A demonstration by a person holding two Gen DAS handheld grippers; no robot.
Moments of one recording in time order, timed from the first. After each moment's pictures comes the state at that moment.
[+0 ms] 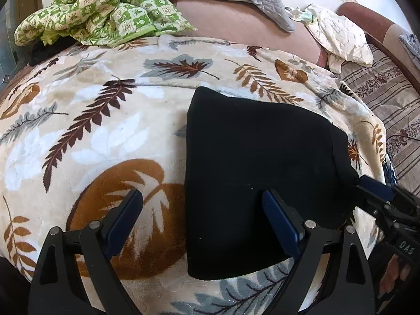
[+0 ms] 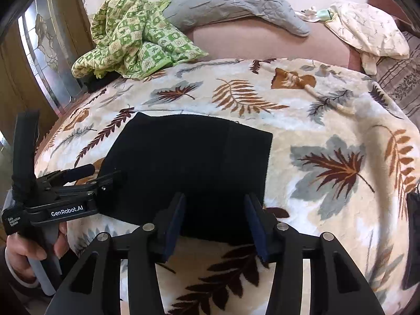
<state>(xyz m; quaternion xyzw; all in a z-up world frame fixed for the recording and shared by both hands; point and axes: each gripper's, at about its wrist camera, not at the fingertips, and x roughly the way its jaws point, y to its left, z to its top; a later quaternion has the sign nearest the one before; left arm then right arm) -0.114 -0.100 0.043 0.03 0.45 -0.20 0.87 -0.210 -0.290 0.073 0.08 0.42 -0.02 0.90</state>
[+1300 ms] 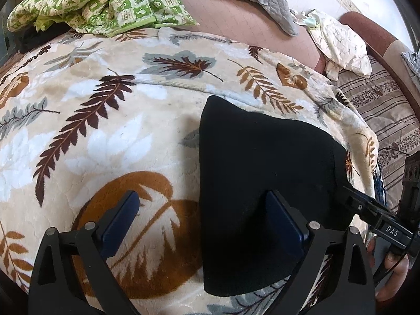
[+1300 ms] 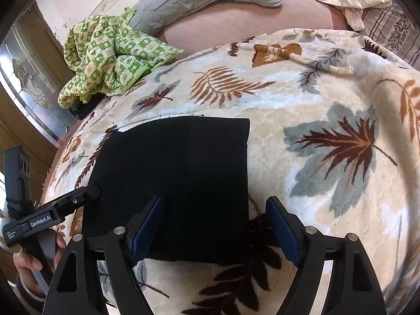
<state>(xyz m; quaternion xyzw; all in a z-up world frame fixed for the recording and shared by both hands) -0.085 -0.085 0.046 -0.01 0.48 -0.23 0.85 -0.187 -0.329 0.044 0.20 0.42 -0.03 0.88</state>
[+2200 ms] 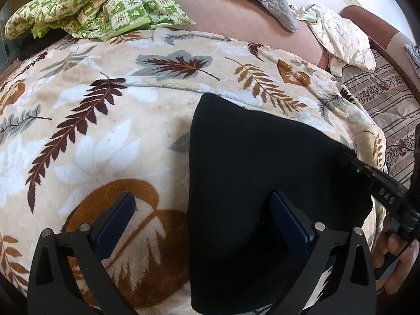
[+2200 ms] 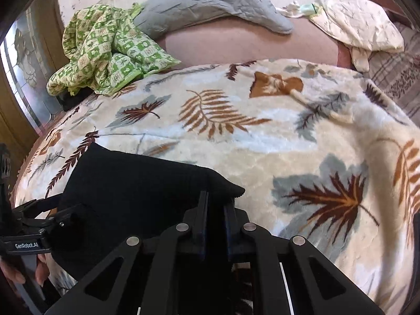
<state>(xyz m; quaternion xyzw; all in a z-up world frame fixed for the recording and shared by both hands) -0.084 -0.106 0.041 0.01 0.47 -0.22 0.85 -0.150 -0.331 0.054 0.11 0.40 -0.06 0.91</state>
